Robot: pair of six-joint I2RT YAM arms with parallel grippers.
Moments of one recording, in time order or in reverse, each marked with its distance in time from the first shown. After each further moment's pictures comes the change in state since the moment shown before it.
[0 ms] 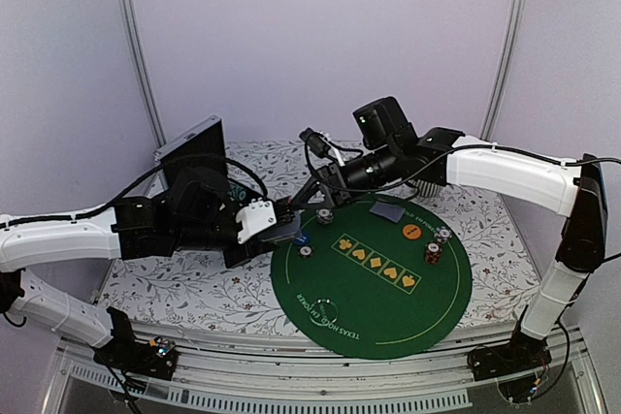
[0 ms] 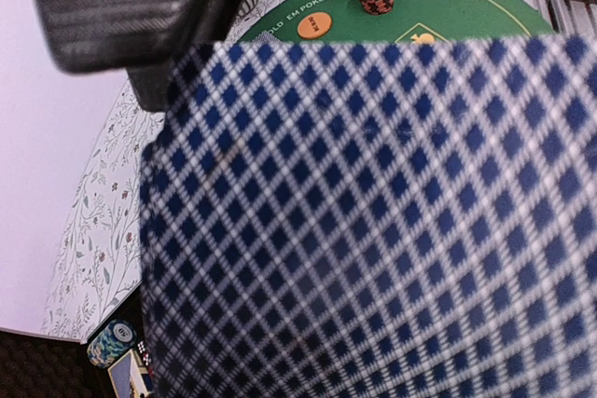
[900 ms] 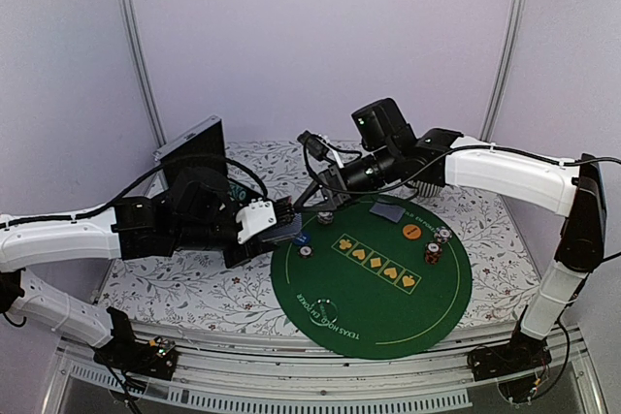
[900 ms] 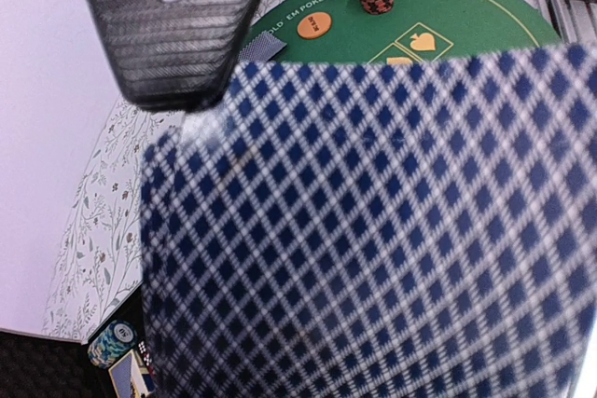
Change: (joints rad) left arm 0.000 0.000 0.000 0.000 0.000 0.003; right arm 0.004 0.006 0.000 0.003 -0.051 0.013
